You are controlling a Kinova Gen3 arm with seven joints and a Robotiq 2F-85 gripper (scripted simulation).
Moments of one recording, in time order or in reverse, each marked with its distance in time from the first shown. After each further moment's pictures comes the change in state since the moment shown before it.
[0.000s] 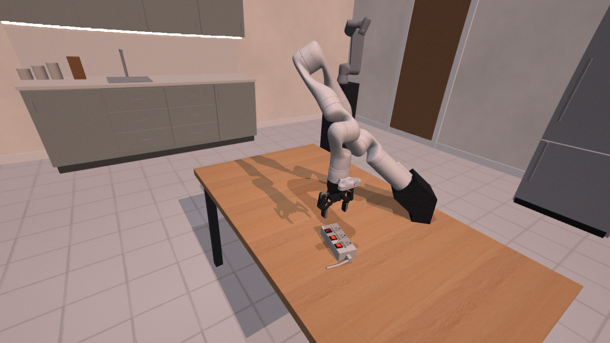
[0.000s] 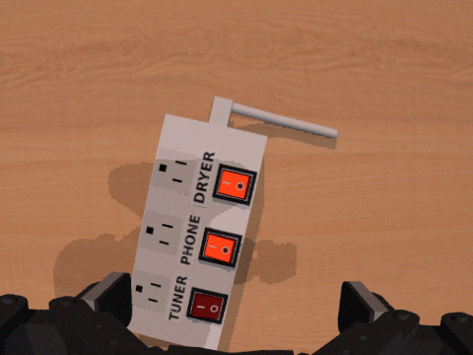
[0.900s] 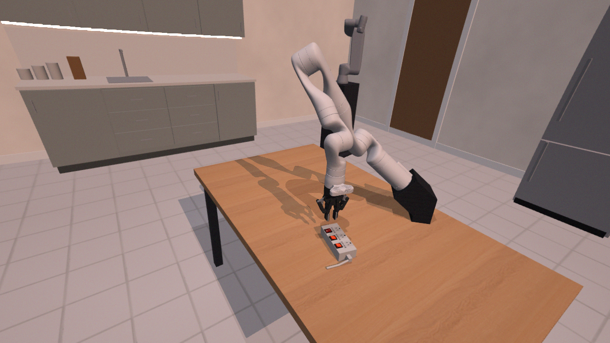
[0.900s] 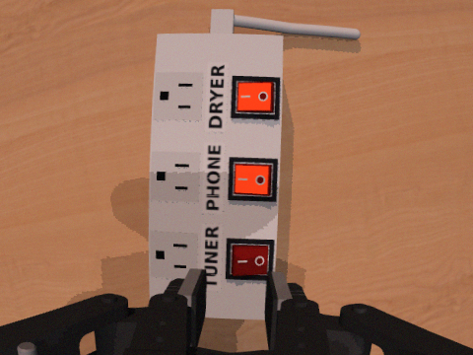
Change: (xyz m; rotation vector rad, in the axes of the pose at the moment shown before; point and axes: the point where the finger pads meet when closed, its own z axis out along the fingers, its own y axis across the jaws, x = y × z) arm -0.049 -0.027 0.052 0.015 -0.011 0.190
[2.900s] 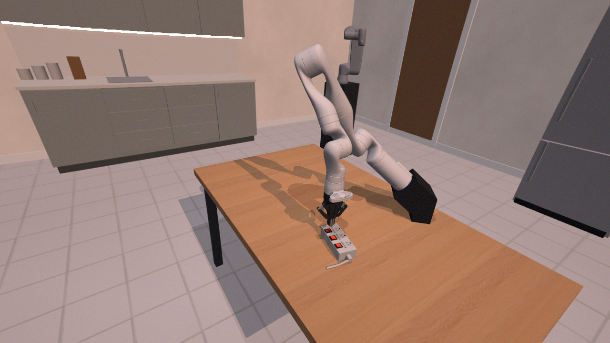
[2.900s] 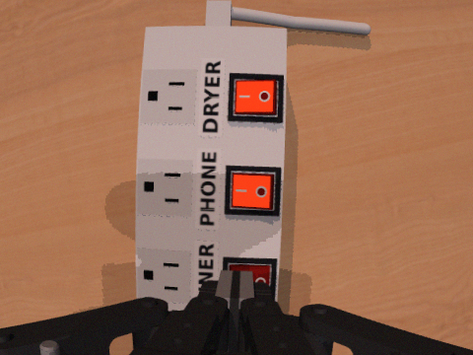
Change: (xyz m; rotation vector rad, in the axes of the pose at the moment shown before) arm 0.004 0.000 0.027 -0.002 0.014 0.000
